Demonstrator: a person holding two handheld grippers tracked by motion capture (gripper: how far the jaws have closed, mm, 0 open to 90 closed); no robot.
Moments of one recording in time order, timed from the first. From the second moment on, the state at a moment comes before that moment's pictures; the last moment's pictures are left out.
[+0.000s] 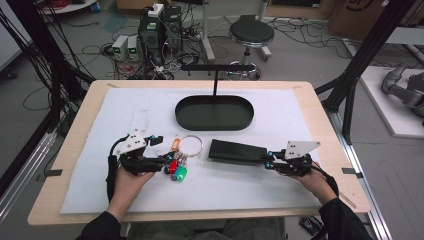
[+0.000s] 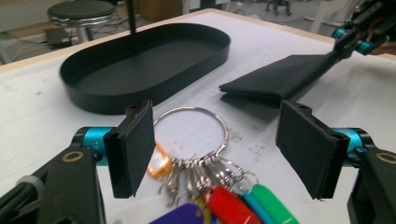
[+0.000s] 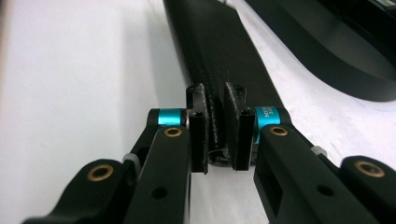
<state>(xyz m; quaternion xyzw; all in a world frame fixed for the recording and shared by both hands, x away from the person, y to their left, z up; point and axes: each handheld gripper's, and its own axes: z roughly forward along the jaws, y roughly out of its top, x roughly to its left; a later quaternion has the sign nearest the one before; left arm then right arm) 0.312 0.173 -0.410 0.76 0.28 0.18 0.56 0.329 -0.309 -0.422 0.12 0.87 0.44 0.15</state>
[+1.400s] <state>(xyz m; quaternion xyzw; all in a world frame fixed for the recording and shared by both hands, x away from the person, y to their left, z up) 0.362 0.057 -0.426 0.83 0.10 0.19 0.51 0.345 -0.326 -0.409 0.21 0.82 0.52 0.14</state>
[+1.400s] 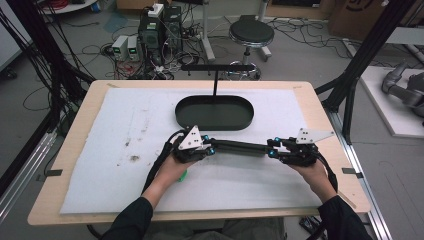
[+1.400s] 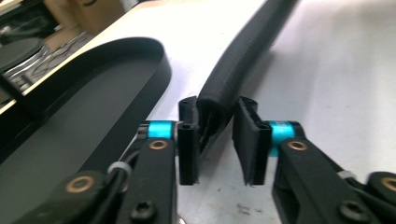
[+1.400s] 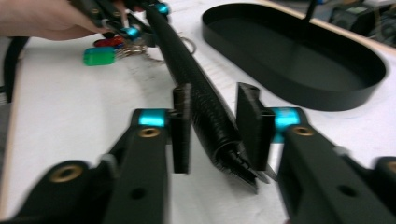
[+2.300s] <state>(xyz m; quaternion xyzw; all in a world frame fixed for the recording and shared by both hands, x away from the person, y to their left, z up) 0.332 0.124 -0.412 0.76 0.13 0.09 0.63 0.359 -0.280 -0.424 0.21 0.83 0.51 0.09</state>
